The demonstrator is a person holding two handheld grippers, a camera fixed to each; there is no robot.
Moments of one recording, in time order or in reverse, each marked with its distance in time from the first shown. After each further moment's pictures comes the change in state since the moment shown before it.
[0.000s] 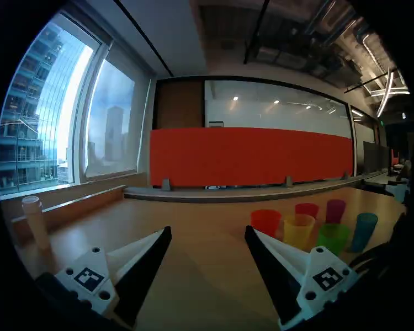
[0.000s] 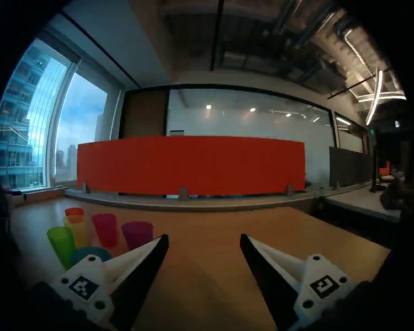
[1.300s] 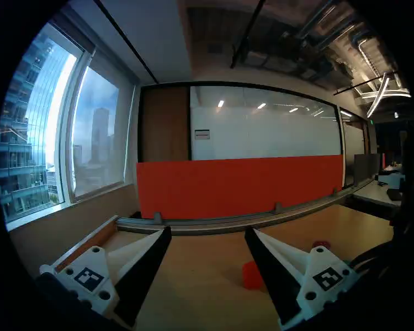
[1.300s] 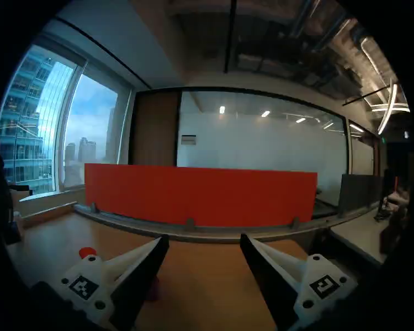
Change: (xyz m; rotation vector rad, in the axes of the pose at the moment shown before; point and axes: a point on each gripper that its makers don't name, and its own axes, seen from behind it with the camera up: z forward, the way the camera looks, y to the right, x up) left arm 0.177 0.000 0.025 -0.101 -0.001 0.034; right arm 0.187 0.002 0.023 0.086 -0.035 -0.037
